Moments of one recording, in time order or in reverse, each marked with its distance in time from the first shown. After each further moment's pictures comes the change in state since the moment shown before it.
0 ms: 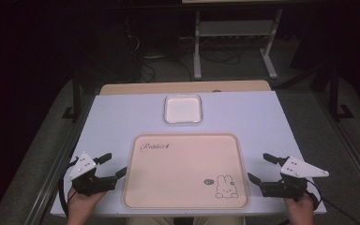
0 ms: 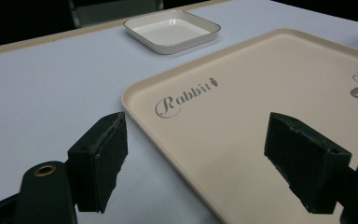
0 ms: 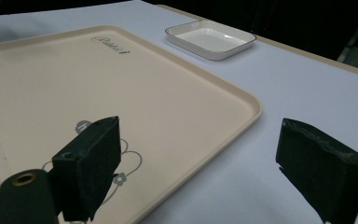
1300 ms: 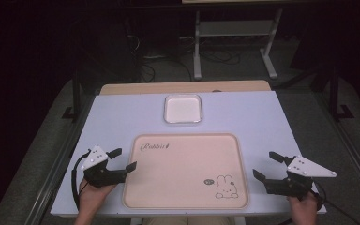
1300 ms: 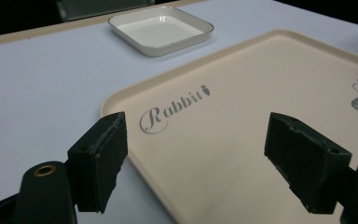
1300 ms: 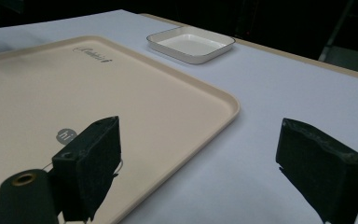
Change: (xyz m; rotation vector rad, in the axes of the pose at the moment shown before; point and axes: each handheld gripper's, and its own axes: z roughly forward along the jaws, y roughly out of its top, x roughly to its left) left arm -0.003 0.016 0.031 0.019 -0.037 -0.013; right arm -0.009 -0.005 -0.007 -0.030 -0.052 0.051
